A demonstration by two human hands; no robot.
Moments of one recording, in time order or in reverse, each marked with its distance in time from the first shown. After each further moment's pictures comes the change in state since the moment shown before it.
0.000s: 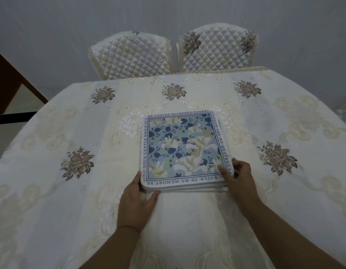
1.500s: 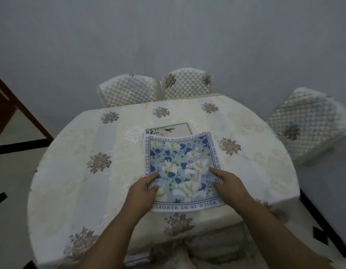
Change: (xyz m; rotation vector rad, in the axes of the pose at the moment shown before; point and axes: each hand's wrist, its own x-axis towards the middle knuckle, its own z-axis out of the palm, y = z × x) left_hand -0.135 0.121 -0.183 -0.208 -0.378 0.004; right_hand -0.245 -0.106 -0.104 -0.436 -0.181 -0.080
